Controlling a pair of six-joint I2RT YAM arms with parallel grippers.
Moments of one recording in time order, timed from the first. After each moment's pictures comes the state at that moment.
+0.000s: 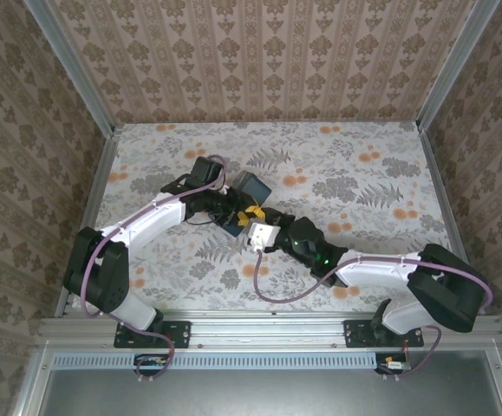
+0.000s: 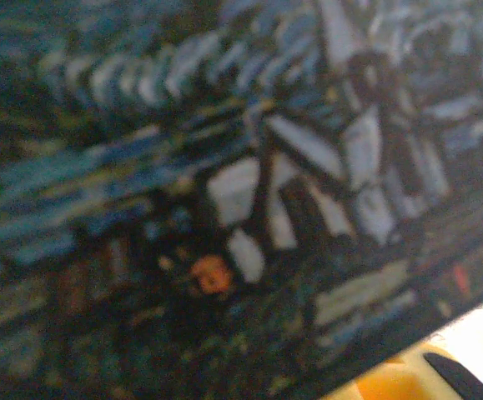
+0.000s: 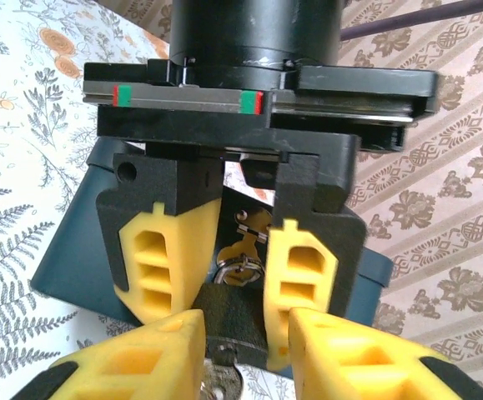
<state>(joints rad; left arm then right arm) -0.56 1.54 1.07 -0.44 0.69 -1.27 0.90 1.38 0.55 0.65 0.19 -0.78</state>
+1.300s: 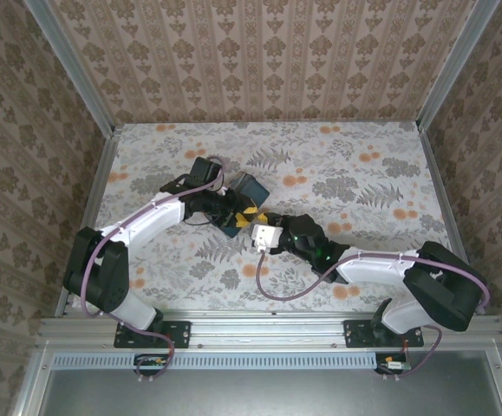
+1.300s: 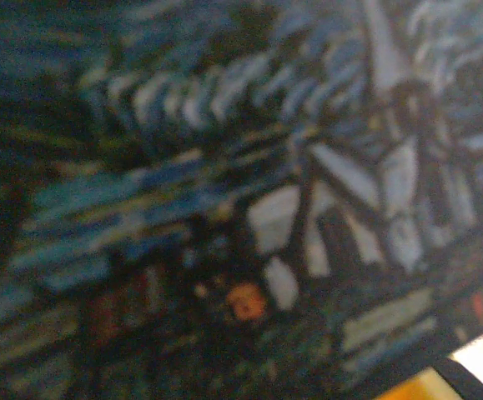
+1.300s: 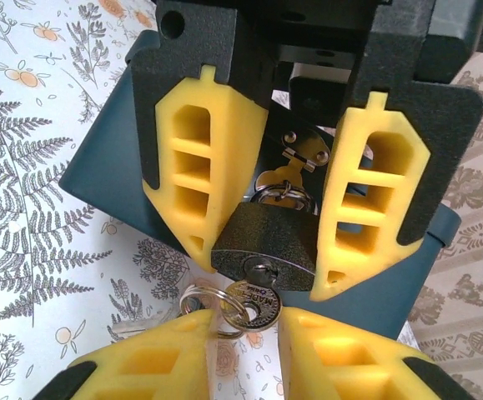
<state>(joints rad) -0.55 1.54 1.07 -0.48 0.69 -1.27 0.85 1.42 0.55 0.56 0.11 -0.81</state>
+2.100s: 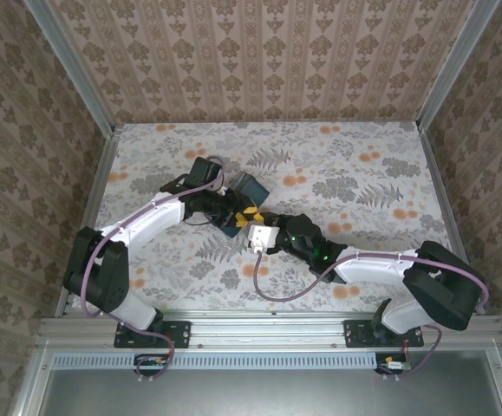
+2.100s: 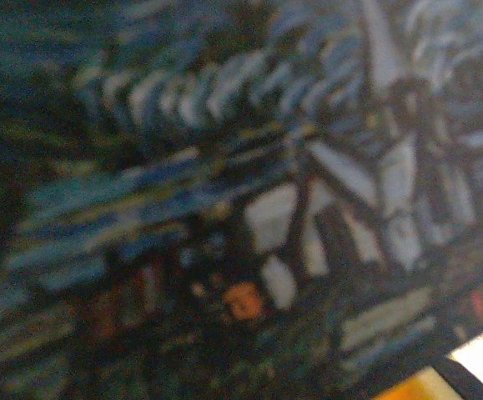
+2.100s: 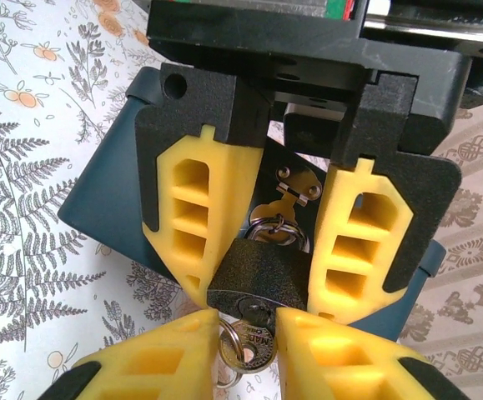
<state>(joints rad) -0.55 1.54 1.07 -0.48 0.69 -1.27 0.88 1.43 0.58 0.57 0.12 -0.83</state>
